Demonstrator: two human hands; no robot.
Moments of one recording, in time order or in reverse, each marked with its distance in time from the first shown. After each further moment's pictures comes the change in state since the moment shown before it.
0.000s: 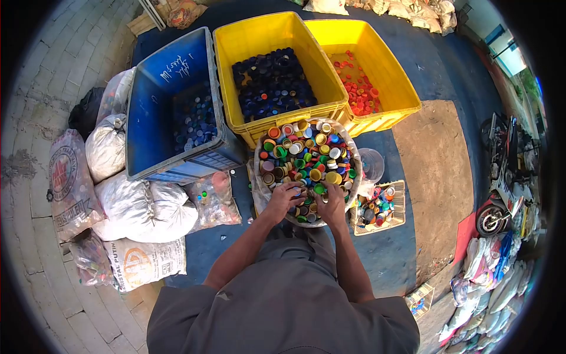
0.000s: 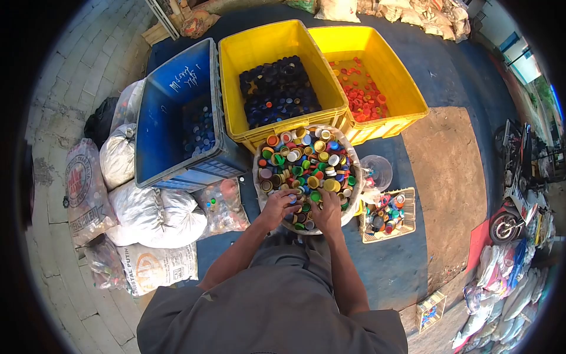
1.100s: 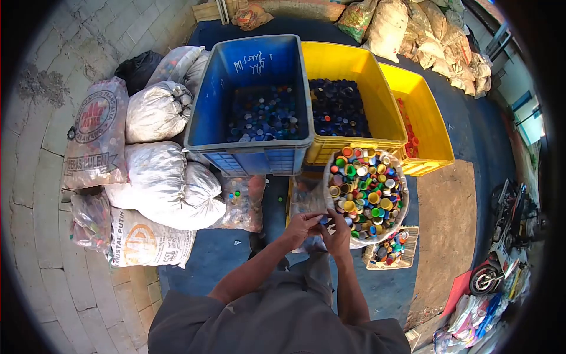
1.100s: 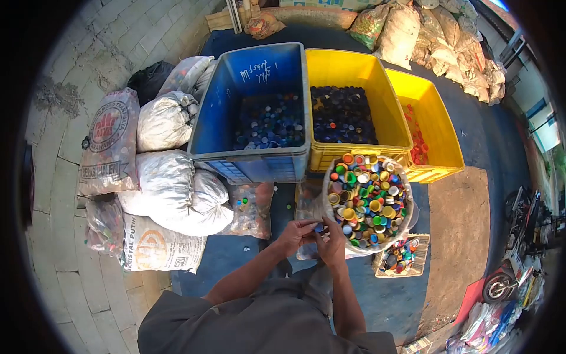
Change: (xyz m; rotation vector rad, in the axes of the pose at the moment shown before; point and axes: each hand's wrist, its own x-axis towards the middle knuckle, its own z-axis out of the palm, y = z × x) left_hand -0.120 0.018 -0.104 -0.150 -0.049 0.100; right_hand -0.059 -0.137 0.097 0.224 -0.177 -0.107
